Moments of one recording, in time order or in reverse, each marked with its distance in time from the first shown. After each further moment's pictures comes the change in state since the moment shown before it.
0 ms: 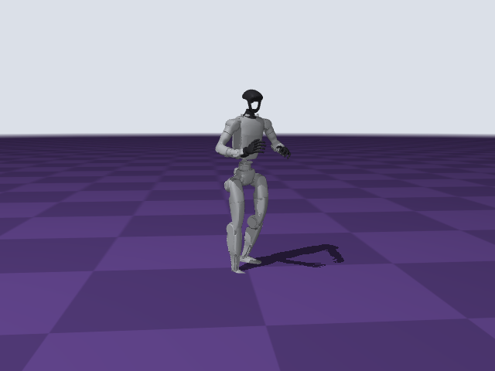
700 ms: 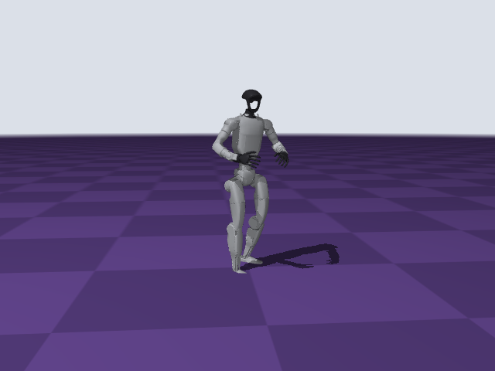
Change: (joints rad) left arm 0.005 0.007 -0.044 0.137 0.068 0.022 -0.124; right arm 0.090 -0.007 0.065 0.166 0.143 0.084 0.297; waist -0.102 -0.007 -0.011; left_leg 0.023 0.034 -0.067 0.043 -0.023 -0.016; right_leg 0.068 0.035 -0.014 -0.013 -0.019 -0.048
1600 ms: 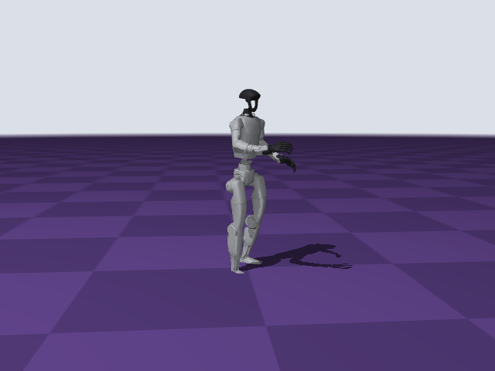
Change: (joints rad) left arm 0.356 -0.112 0.244 0.088 -0.234 0.034 0.125; right arm -0.598 -0.074 0.108 0.390 -0.288 0.040 -0.160; waist 0.199 -0.008 -0.015; left_leg 0.019 -0.050 -0.075 -0.099 0.071 -0.002; right_leg 0.036 -0.070 -0.144 0.015 -0.052 -0.002
